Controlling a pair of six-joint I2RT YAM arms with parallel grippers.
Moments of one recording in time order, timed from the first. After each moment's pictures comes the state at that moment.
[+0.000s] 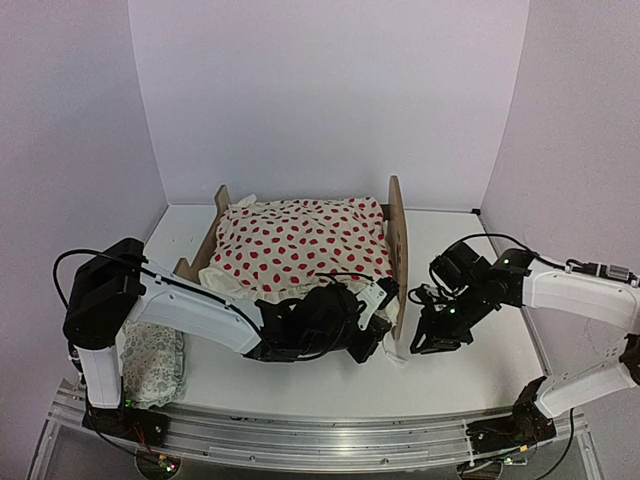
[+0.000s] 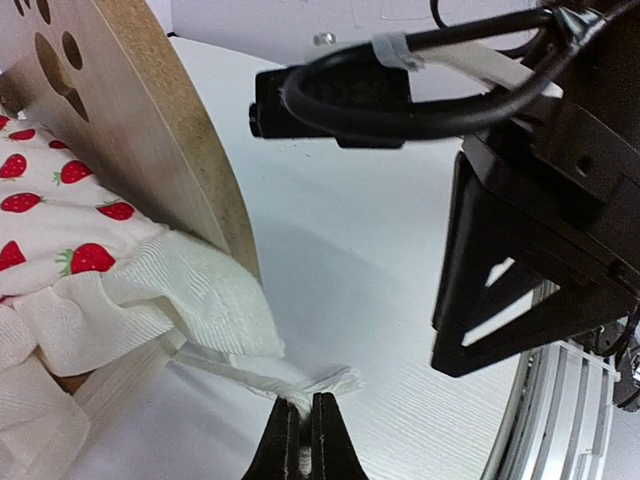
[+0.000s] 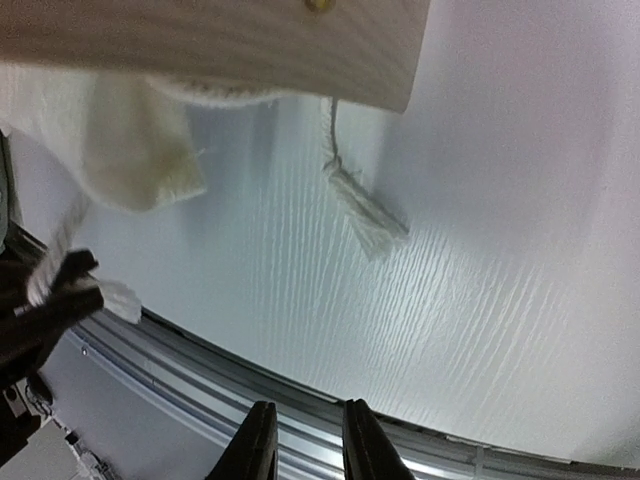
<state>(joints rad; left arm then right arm) -1.30 1.95 1.21 0.30 -0.15 -0.20 0.73 1.27 0.87 -0.84 -0.28 0.66</state>
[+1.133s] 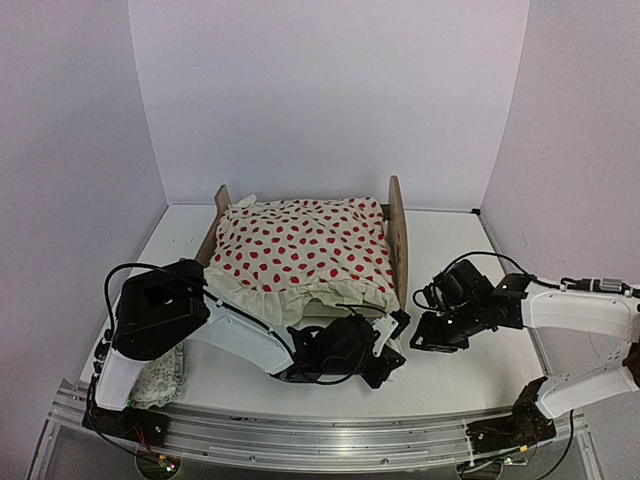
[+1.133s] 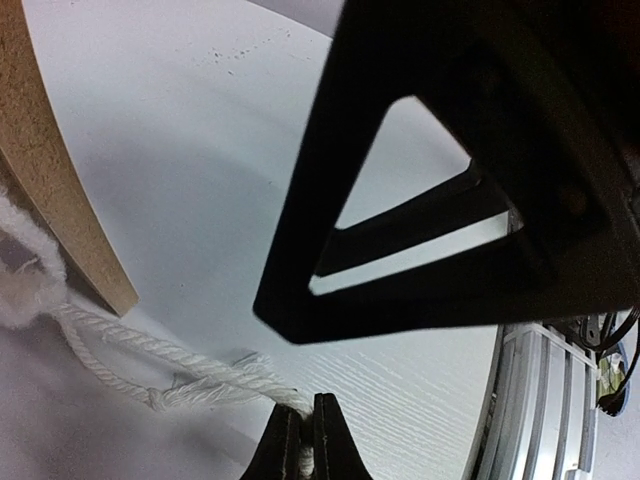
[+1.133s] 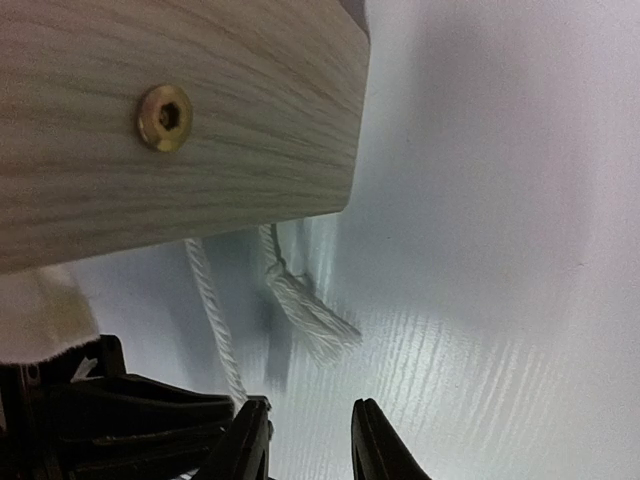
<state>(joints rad) -1.32 2.20 1.28 0.47 0.01 -0.37 0.73 1.25 0.68 -0.54 -0.13 0.73</state>
